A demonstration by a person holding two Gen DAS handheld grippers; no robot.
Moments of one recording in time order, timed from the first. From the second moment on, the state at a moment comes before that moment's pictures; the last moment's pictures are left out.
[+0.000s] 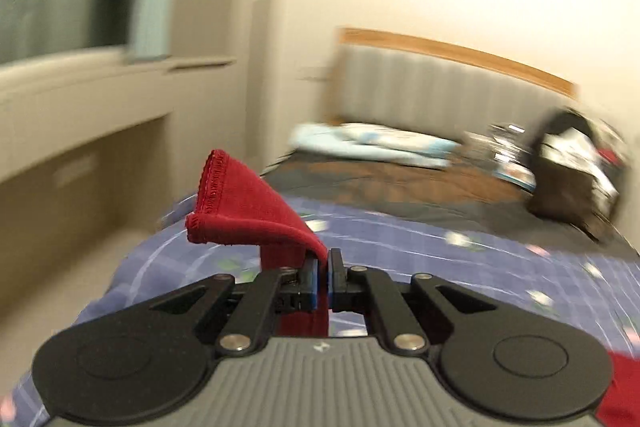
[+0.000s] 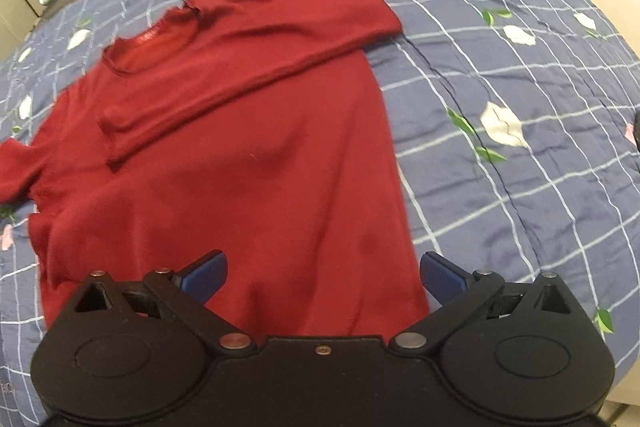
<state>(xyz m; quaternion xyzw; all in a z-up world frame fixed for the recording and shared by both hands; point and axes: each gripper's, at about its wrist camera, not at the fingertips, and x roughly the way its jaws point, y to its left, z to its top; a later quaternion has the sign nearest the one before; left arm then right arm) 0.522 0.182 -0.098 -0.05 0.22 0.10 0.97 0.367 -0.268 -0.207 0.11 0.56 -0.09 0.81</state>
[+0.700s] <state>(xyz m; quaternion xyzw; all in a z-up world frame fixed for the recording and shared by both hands) 0.528 -0.136 -0.220 0.09 0.35 -0.11 0.93 0.323 -0.337 -0.205 0.11 0.53 -0.13 0.83</state>
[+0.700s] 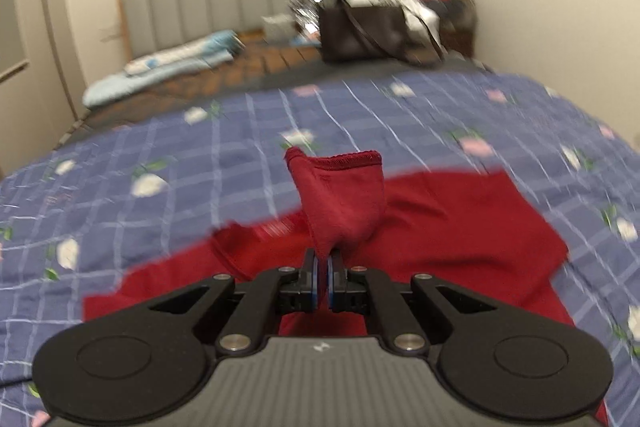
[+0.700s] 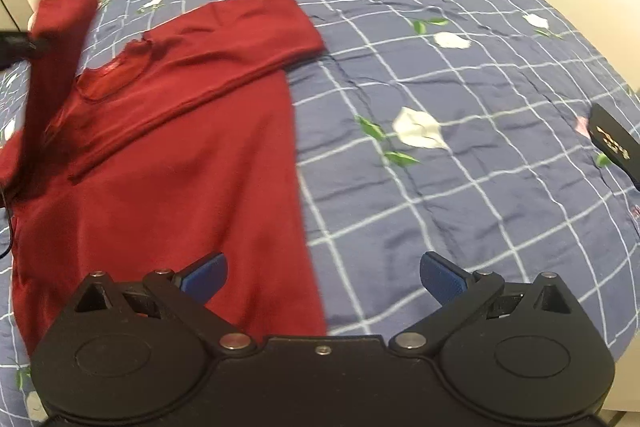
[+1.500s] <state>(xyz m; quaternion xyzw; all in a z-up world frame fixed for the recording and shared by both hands) 0.485 -0.015 -0.207 -0.05 0.46 0.00 0.89 0.453 -0.339 -0.212 0.18 0.52 0.04 0.83</state>
